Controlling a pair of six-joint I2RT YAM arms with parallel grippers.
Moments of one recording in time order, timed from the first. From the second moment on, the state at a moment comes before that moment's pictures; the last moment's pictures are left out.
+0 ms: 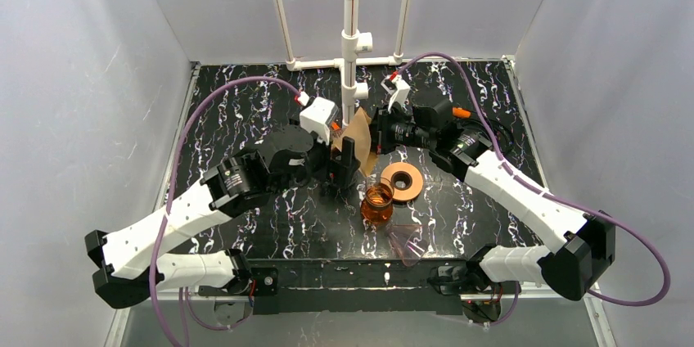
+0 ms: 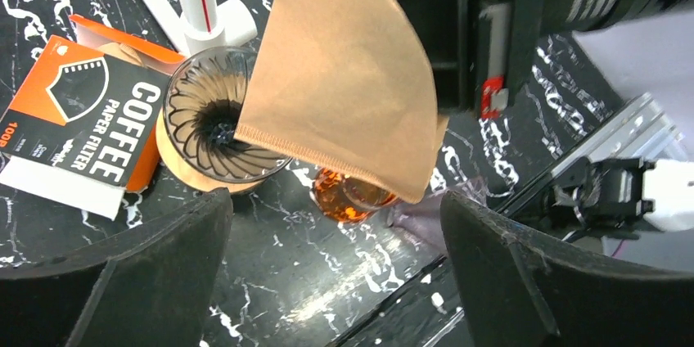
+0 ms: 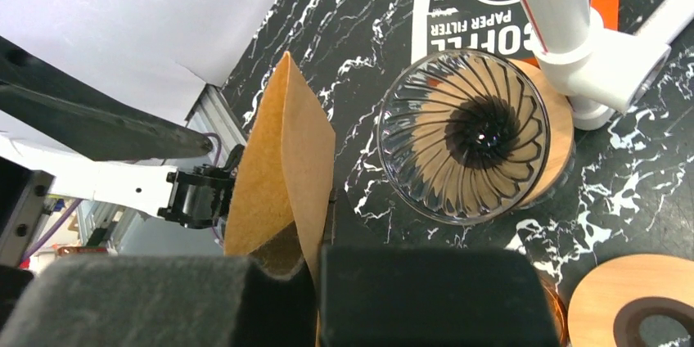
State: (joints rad) left arm -1.06 1.06 1.26 -0.65 -0.33 -0.38; right arm 0.73 1.24 1.13 -0.23 -0.40 0.56
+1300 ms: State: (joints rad) left arm -0.87 1.16 1.25 -0.73 -0.30 -0.61; right arm 0.84 1.52 1.36 -0.55 -0.08 0.43
